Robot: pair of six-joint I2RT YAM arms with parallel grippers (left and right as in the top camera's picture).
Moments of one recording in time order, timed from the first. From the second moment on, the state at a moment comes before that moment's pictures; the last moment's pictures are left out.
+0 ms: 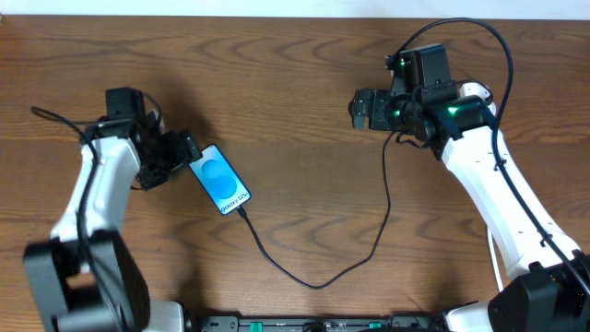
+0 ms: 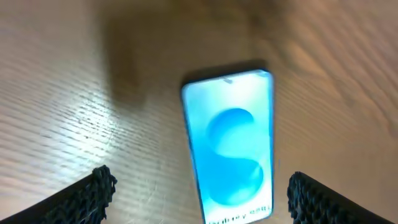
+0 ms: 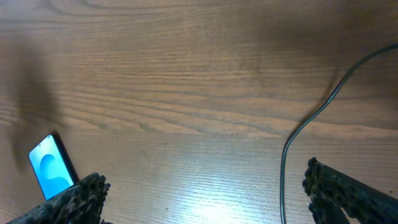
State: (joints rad) left arm 0.15 1.62 1.12 -0.83 0.22 -0.32; right arm 0.29 1.61 1.38 -0.72 -0.13 0.35
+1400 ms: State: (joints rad) left arm -0.11 1.31 1.12 -0.90 0.01 -0.17; right arm 0.21 1.61 1.39 -0.90 -0.17 0.24
